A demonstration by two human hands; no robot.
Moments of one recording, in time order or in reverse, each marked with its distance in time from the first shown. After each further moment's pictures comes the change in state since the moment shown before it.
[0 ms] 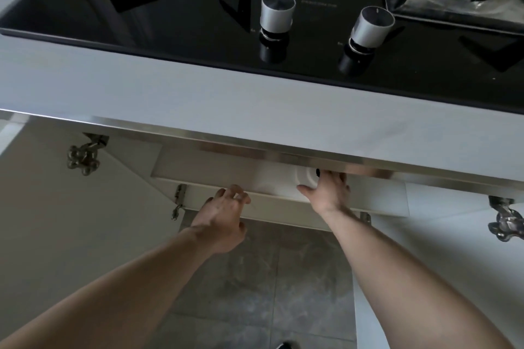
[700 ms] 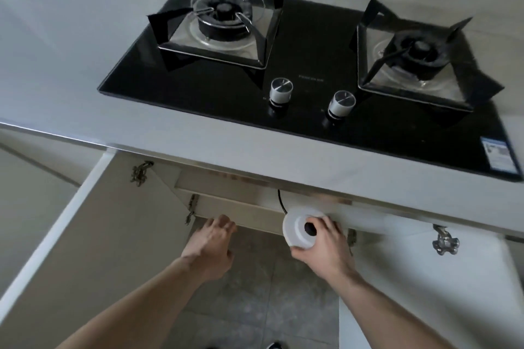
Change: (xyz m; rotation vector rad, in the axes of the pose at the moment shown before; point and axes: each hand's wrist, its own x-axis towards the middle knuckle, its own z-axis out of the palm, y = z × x) left_hand -0.086 0.008 -0.038 0.033 -0.068 -0.119; right_hand -0.129 0.018 -0.070 0.056 -0.067 -0.235
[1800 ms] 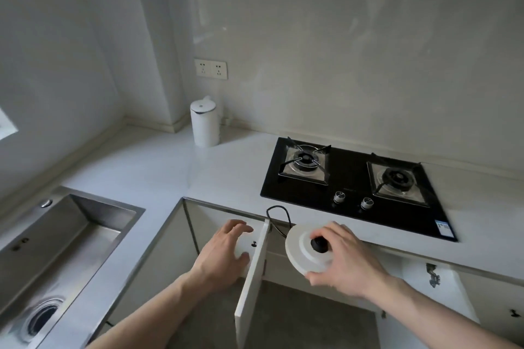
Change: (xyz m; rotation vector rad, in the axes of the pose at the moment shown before) left_hand -0.410 -0.139 -0.283 -0.286 0.568 0.185; right_hand -0.331 -0.376 -0.314 -0.058 0.072 -0.485
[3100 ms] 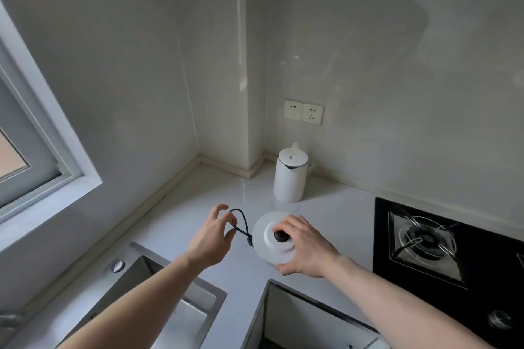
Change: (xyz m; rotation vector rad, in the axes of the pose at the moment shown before) left_hand 0.200 -0.345 -0.232 0.135 0.211 -0.188; right_hand 0.428 -0.253 0.101 0.075 -0.054 -0.427
